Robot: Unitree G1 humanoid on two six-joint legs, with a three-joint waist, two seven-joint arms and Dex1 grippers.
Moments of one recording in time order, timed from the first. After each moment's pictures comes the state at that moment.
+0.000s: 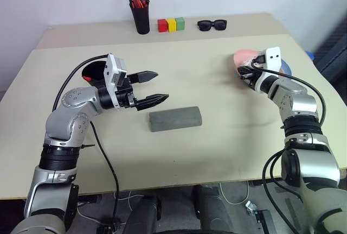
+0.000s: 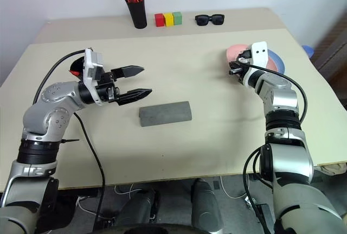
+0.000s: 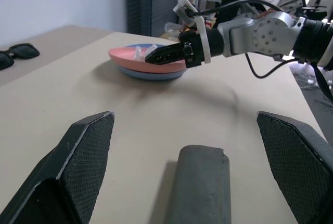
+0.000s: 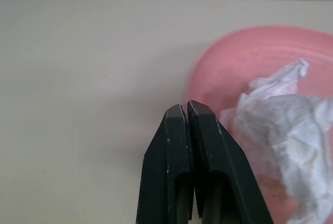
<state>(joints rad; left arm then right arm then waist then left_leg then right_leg) -0.56 0.56 0.03 -0.05 -0.58 0.46 -1.04 -0.88 -0.52 -0.18 0.74 0.25 0.34 0.63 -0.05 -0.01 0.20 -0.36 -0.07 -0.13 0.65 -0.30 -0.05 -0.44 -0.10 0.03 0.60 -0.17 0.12</state>
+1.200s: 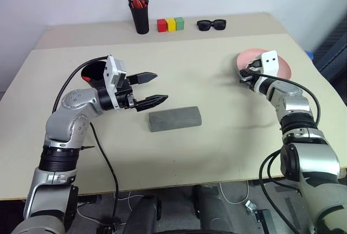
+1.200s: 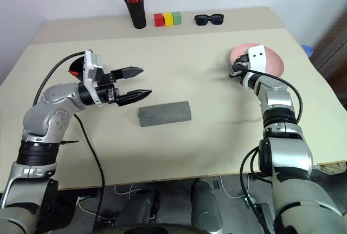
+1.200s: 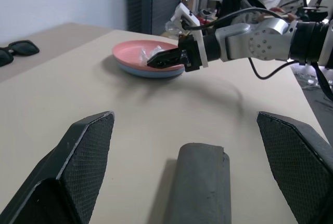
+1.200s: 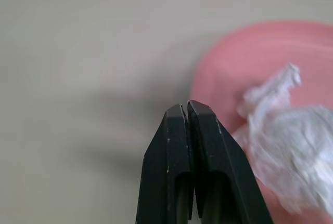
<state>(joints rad) -0.55 0.57 0.04 -0.05 -0.58 0.45 -1.03 -0.95 -0.52 -0.15 0.95 0.17 0.15 0.60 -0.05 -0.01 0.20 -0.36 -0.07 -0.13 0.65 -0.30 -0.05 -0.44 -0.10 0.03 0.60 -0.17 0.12</state>
